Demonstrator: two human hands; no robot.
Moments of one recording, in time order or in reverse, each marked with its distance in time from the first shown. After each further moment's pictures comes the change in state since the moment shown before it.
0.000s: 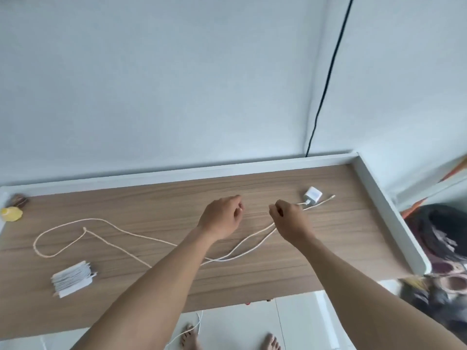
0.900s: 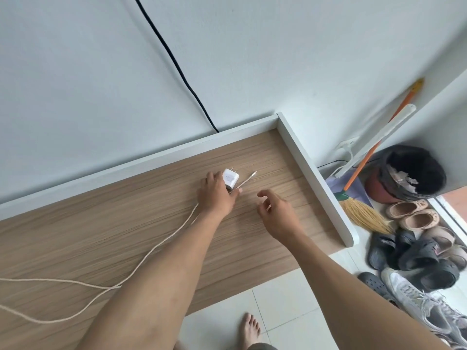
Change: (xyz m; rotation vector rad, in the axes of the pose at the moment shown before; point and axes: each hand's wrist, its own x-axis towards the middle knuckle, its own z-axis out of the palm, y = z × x) left_hand 0.153 0.161 0.210 0.154 -0.003 -0.264; right_hand 0.017 0.237 -0.060 0.247 0.021 0.163
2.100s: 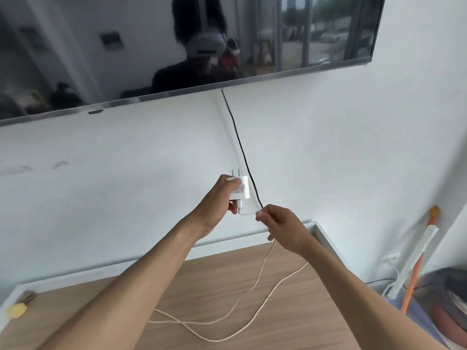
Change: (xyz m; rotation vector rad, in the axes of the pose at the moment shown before) left_hand -0.146 0.023 -0.366 -1.007 -0.020 0.287; right_hand -0.071 -0.251 -0.118 0.354 -0.102 -0.482
